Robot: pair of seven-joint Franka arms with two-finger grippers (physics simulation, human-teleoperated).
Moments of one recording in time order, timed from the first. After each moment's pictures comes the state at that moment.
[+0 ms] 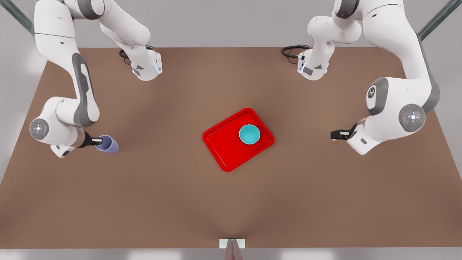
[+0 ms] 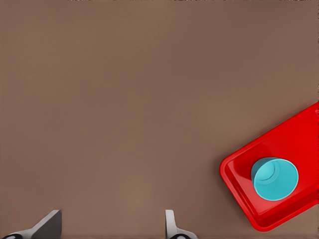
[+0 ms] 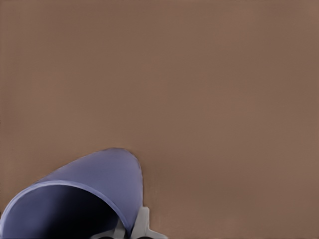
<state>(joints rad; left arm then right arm) -0.22 0.28 0.15 -1.46 -0.10 1.54 -0.07 -0.39 0.27 0.25 -1.97 -0.06 2.04 -0.17</state>
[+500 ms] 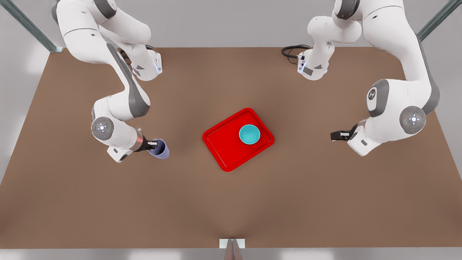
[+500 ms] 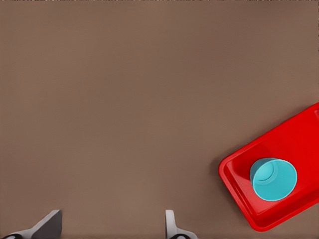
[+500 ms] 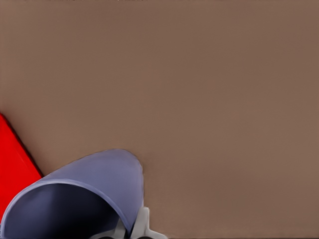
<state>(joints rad) -0.22 0.29 0.15 -1.46 -0.11 1.54 -0.07 -0.20 0.40 0.55 -1.64 -0.07 1.87 0.31</state>
